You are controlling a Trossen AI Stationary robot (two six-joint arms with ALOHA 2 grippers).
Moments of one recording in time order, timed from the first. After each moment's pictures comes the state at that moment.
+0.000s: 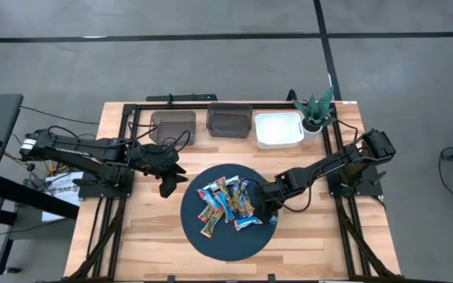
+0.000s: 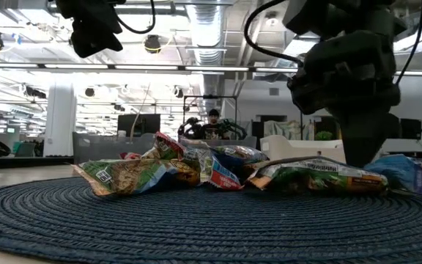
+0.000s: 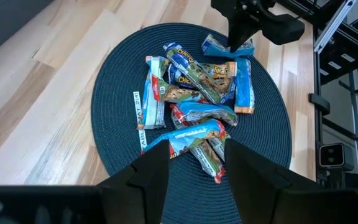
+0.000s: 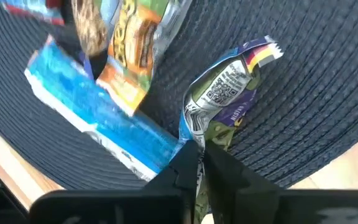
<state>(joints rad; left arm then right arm) -0.11 0.98 0.86 -0.59 -0.03 -0.54 0.27 1.67 0.91 -0.46 -0.18 1.02</state>
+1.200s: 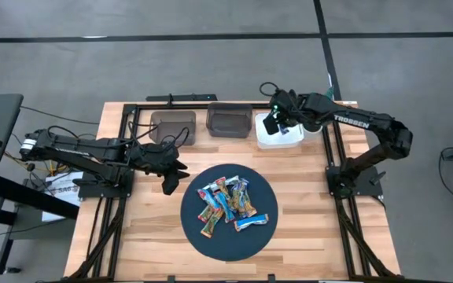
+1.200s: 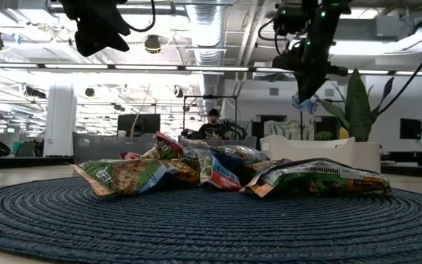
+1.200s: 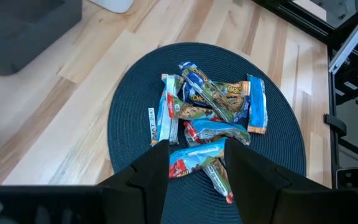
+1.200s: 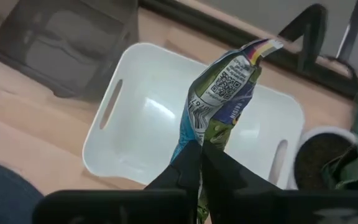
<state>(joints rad) -0.11 0.98 0.86 -0.56 -0.12 -0.56 -0.48 1.46 1.24 -1.01 0.28 0.57</state>
